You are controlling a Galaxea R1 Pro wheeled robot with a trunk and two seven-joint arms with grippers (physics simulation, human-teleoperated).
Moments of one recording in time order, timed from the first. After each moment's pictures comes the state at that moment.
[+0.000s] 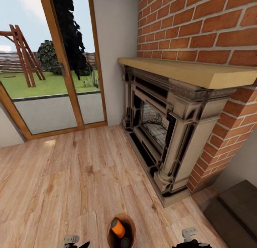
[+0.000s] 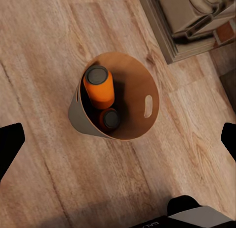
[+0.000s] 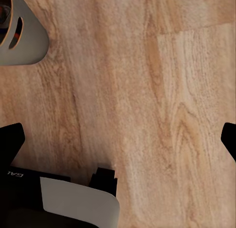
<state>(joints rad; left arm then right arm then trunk) -0.42 0.17 0.44 -0.03 -0.18 -0.29 -0.70 -0.53 -0.11 0.25 -0.01 -0.09 -0.01 0.20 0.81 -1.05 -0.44</state>
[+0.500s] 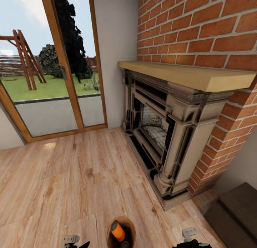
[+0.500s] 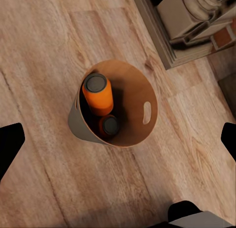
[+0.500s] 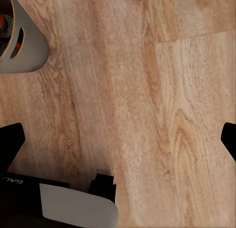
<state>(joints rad) -0.42 0.17 0.44 -0.03 -0.18 -0.29 -0.70 -0.53 -0.11 0.25 -0.01 -0.09 -0.01 0.20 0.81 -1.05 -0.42</state>
